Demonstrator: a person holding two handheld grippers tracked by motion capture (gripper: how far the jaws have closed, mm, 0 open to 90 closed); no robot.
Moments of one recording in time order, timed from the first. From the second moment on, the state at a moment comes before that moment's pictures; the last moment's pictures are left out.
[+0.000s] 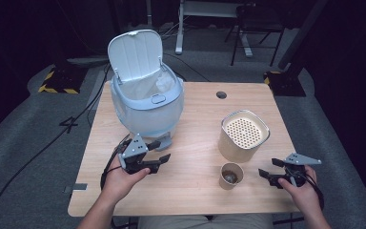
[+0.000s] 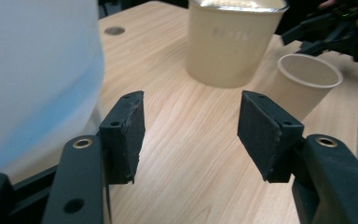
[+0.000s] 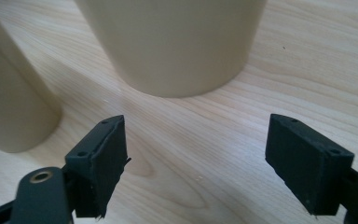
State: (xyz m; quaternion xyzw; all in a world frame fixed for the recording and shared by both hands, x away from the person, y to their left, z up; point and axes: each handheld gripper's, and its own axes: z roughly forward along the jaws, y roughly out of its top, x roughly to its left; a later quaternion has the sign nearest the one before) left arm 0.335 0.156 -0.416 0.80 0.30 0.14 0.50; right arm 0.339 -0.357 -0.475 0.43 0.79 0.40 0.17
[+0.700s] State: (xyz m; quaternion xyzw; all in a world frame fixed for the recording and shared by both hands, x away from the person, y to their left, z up) left arm 0.336 0.185 -0.477 0.82 0.37 0.14 0.42; right arm 0.307 -0.311 -0.451 0.34 0.83 0.43 0.13
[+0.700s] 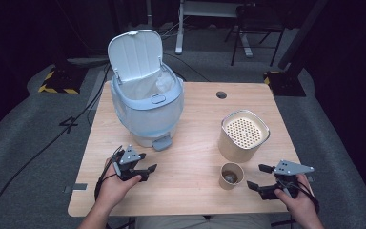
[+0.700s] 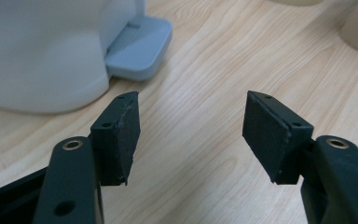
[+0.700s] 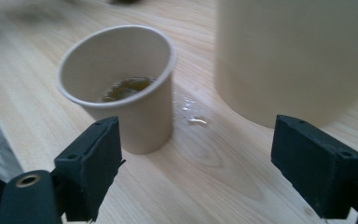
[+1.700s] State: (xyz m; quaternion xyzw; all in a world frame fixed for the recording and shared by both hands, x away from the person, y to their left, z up) left arm 0.328 0.188 -0.503 0.84 0.38 0.15 0.35; right arm 0.316 -0.243 -0.487 0.28 0.84 0.44 0.14
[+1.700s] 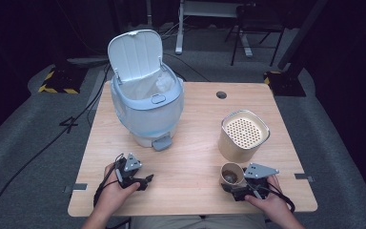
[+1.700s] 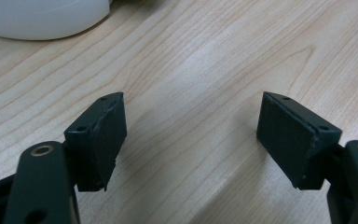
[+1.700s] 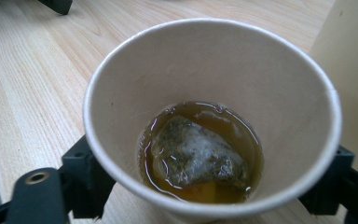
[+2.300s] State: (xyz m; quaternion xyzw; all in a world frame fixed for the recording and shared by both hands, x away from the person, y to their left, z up) left arm 0.327 0.188 -0.503 0.84 0.38 0.15 0.35; right arm 0.319 -0.246 -0.471 0.27 0.83 0.46 0.14
